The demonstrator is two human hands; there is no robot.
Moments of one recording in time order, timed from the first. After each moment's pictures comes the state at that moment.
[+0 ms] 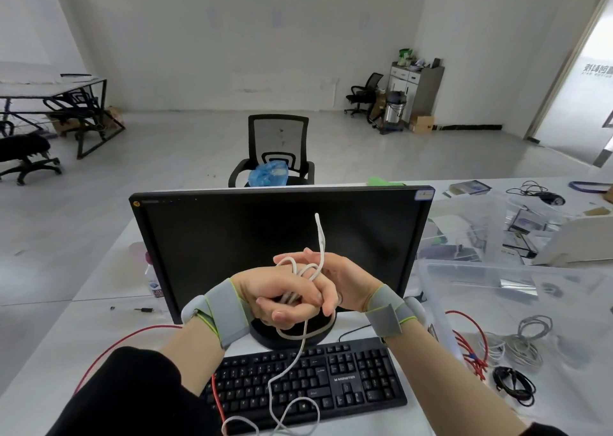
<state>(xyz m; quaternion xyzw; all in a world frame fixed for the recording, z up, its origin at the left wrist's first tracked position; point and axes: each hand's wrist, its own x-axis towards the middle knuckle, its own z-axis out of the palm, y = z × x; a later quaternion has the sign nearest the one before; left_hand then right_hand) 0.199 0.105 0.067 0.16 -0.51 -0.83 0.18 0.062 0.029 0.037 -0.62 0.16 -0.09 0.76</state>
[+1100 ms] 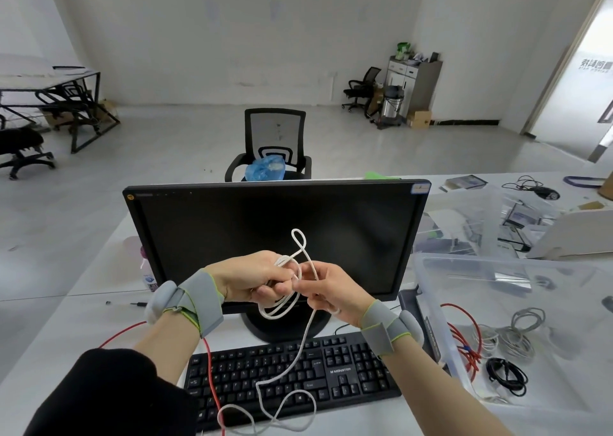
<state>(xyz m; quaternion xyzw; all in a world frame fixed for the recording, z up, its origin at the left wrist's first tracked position) 0.219 0.108 0.056 0.56 -0.47 -0.63 0.27 0.058 0.045 0.012 -0.60 0.28 -0.18 0.73</state>
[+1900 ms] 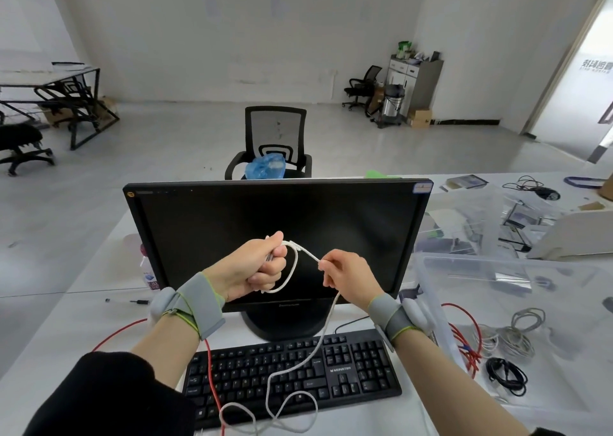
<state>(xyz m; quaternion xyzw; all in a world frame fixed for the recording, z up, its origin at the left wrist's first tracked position) 0.221 0.105 0.051 0.56 -0.38 -0.59 0.43 0.050 0.015 -0.001 -0.79 0.44 -0.22 0.37</state>
